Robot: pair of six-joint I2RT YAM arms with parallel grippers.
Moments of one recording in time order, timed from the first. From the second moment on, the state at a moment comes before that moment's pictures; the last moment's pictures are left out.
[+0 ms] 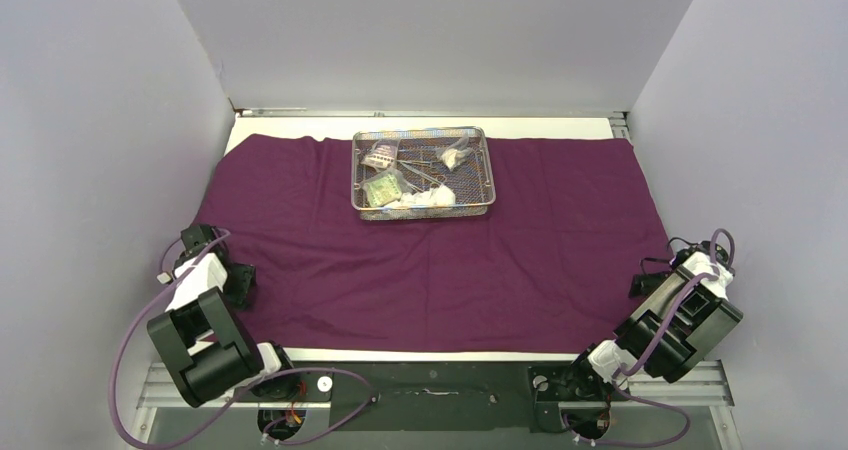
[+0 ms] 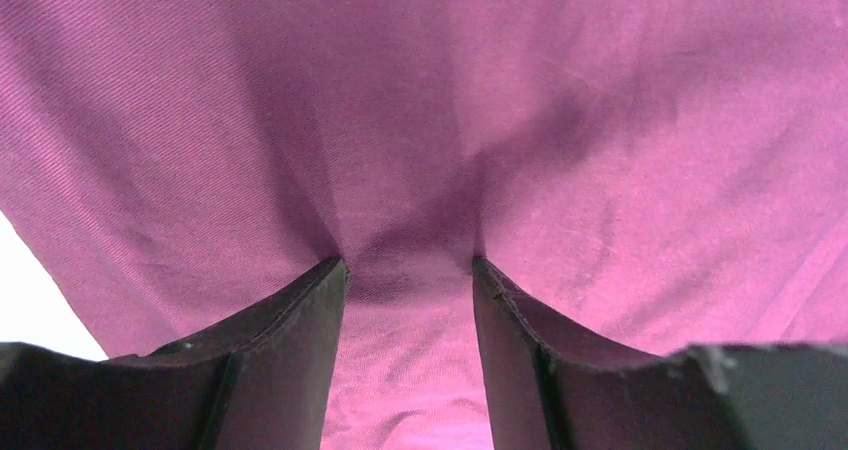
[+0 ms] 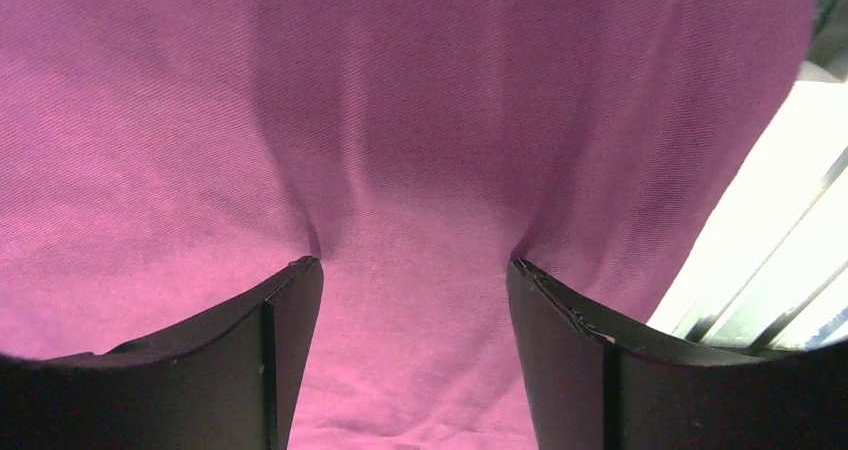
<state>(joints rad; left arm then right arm) 0.54 1.30 0.63 -0.62 -0.13 -0.90 -0.86 1.41 0.75 -0.77 0.07 0.66</state>
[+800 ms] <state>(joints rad) 0.54 1.16 0.55 -0.92 -0.46 -1.26 -0.86 1.40 0.81 -0.80 -0.09 0.67</state>
